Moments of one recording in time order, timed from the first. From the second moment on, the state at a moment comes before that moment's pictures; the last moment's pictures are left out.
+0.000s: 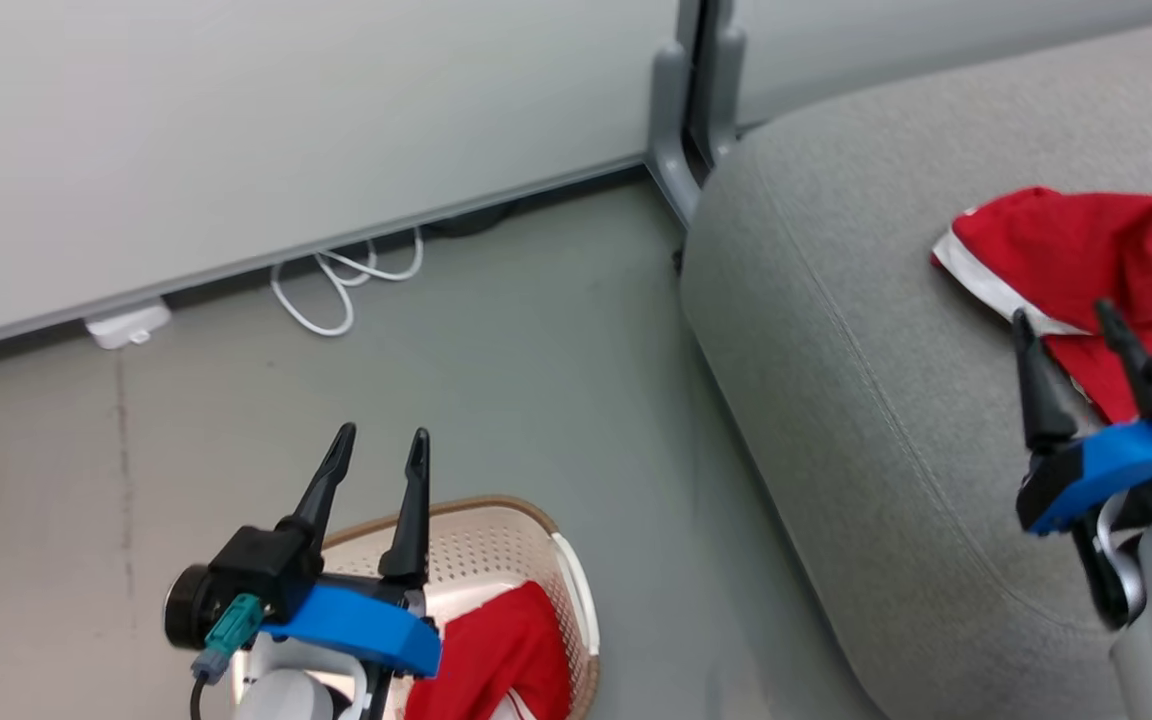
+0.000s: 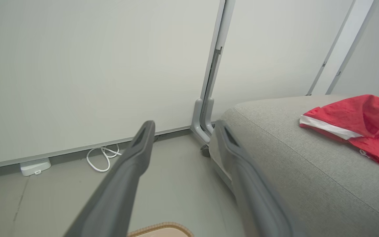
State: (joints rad) left arm -0.16 0.06 -0.21 0.32 -0.25 -0.13 -0.26; right arm -0.46 -0.26 -0.06 0.57 0.08 0.13 -0.22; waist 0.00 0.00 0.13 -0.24
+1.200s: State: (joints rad) left arm -0.02 0.05 0.00 0.32 -0.24 -0.11 -0.26; right arm -0.05 -0.08 -0.06 0.15 0.06 0.13 -0.11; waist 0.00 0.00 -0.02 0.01
